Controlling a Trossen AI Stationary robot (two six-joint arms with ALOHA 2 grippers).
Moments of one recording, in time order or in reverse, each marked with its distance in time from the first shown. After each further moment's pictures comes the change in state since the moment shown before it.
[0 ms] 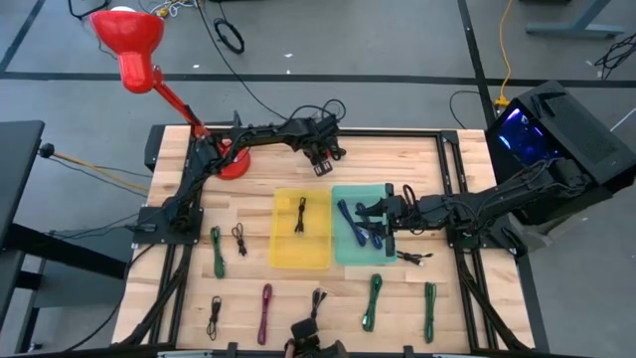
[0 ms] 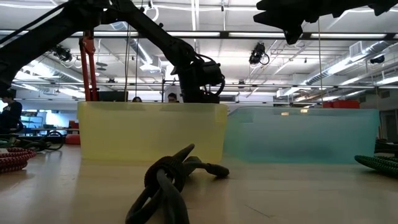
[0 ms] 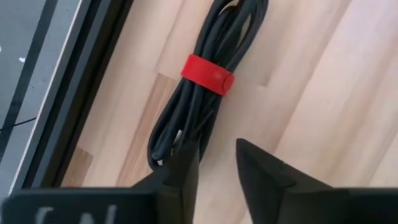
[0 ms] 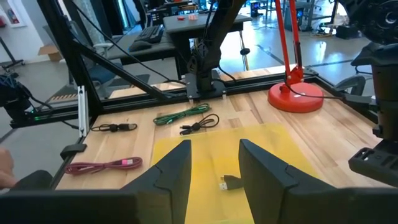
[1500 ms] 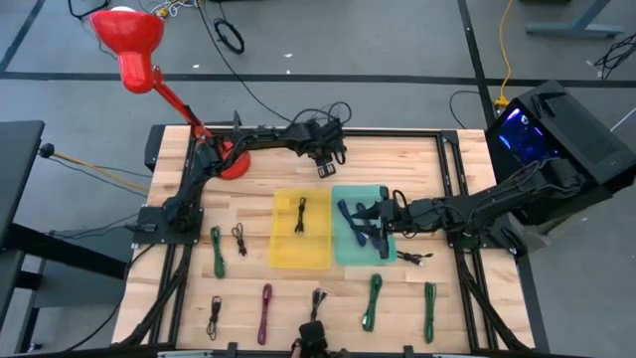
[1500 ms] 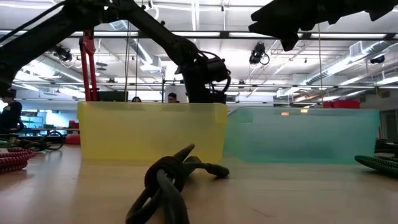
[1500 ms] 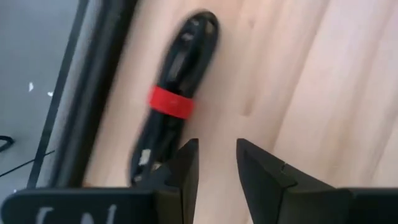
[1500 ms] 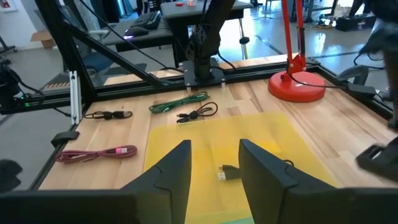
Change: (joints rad) left arm -0.037 -0.007 0.000 0.079 -0.066 0.085; right arm -0.001 0.077 0.000 0.030 0.000 -0.006
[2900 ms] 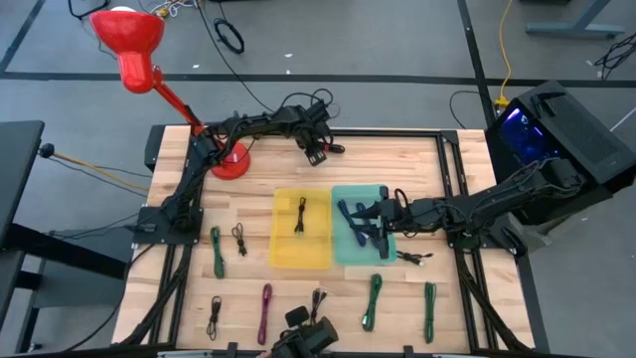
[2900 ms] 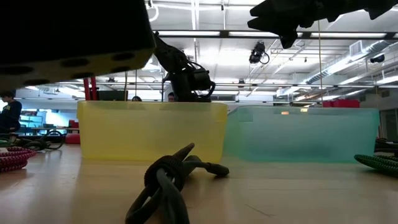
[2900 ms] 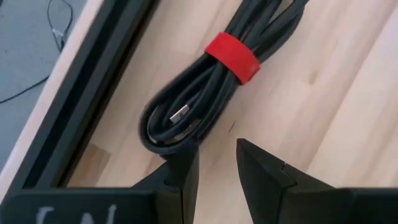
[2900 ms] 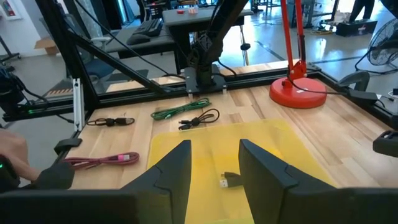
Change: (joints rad) left arm 0.150 0.022 0.001 -0.075 0.252 -0.057; right arm 0.000 0.000 0.000 0.028 -0.001 -0.003
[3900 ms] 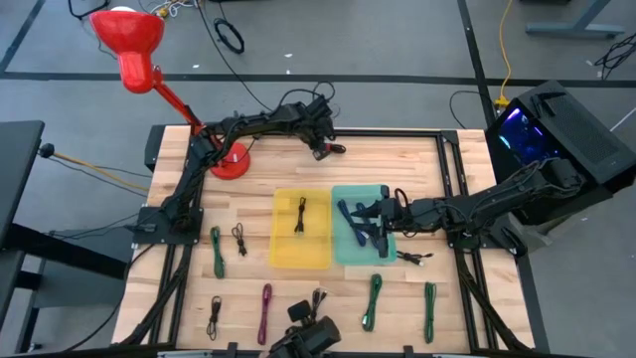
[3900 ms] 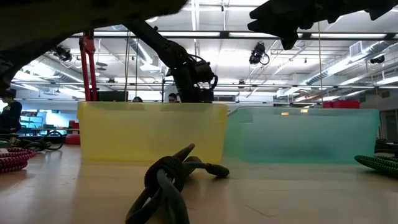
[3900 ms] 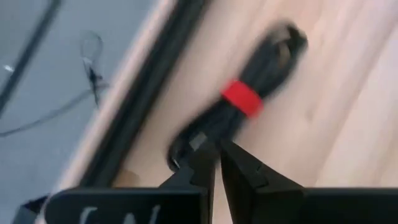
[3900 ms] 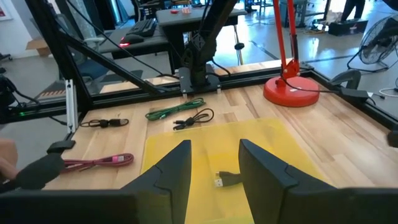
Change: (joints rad) left arm -0.003 -0.032 0.013 0.081 -0.076 -0.002; right arm 0.000 0.000 0.000 -0.005 0.027 0.008
